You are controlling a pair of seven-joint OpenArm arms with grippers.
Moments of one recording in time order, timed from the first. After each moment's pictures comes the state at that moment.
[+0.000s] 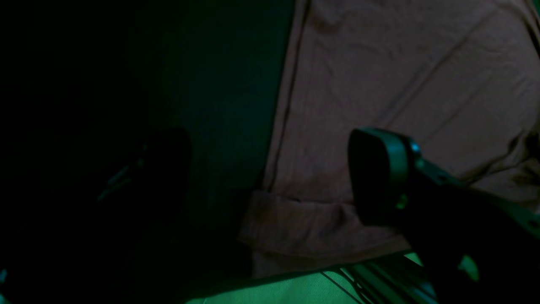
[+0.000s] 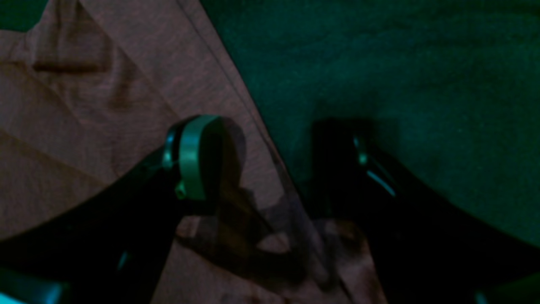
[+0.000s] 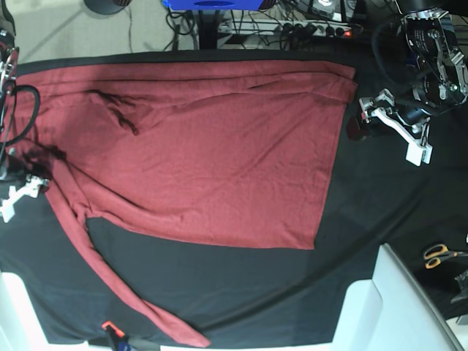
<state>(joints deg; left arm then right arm) 14.6 -16.6 -29.7 87.2 -39.6 -27.5 56.9 22.4 25.6 14.8 28.4 15.4 26.1 -30.3</state>
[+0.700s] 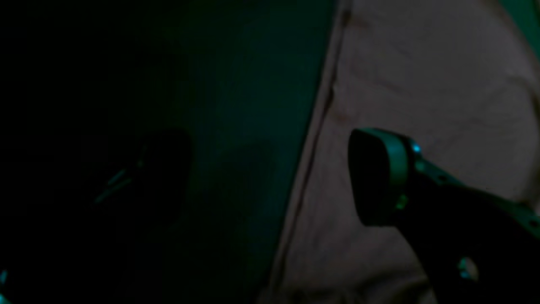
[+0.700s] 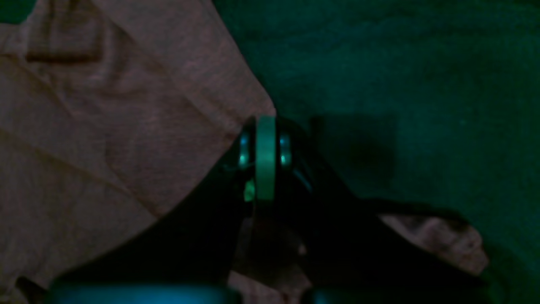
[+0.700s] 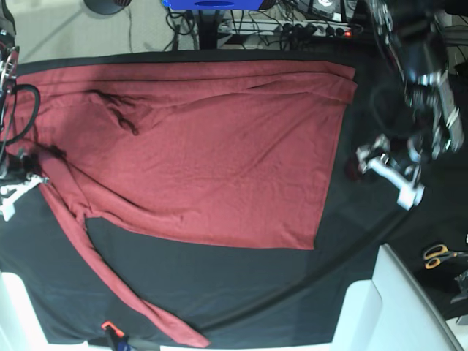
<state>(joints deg) -7.9 -17.8 -25.3 62.5 -30.9 -27.4 57.0 22.1 25.7 14.8 28.6 15.2 26.1 -30.7</state>
